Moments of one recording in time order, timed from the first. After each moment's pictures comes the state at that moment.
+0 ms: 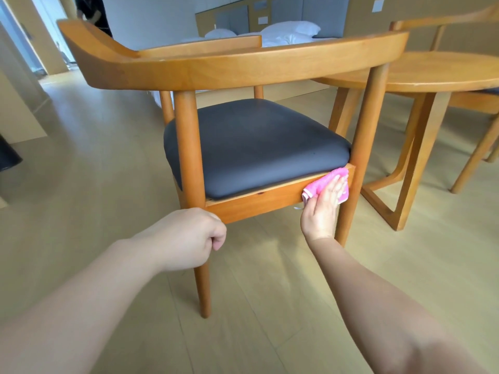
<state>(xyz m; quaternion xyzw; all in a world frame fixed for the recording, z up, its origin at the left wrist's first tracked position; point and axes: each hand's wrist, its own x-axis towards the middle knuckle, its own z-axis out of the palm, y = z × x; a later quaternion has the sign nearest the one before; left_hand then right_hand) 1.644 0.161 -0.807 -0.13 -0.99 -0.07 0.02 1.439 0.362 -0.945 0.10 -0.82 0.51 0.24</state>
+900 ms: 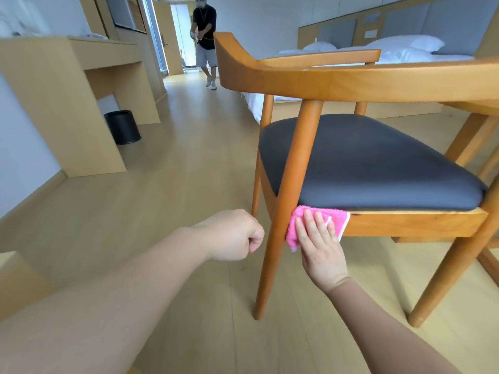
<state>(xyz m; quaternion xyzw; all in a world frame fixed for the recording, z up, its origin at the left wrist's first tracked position) 1.686 0.104 -0.815 0.04 -0.99 -0.09 -0.03 1.512 0.254 -0.965 0.51 -0.74 0.20 0.38</state>
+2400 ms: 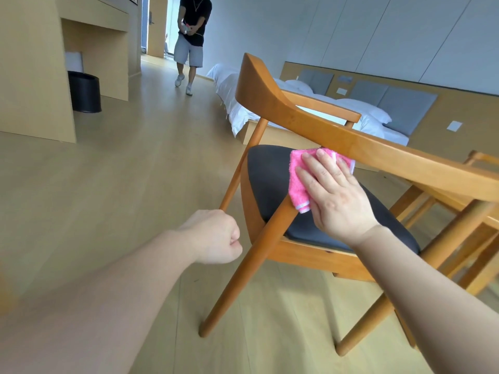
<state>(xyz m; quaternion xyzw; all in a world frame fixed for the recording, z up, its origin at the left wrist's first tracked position) 1.692 0.082 -0.818 0.14 -0.97 -0.16 0.13 1.509 0.257 -0.741 0.60 -0.66 -0.04 0.45</state>
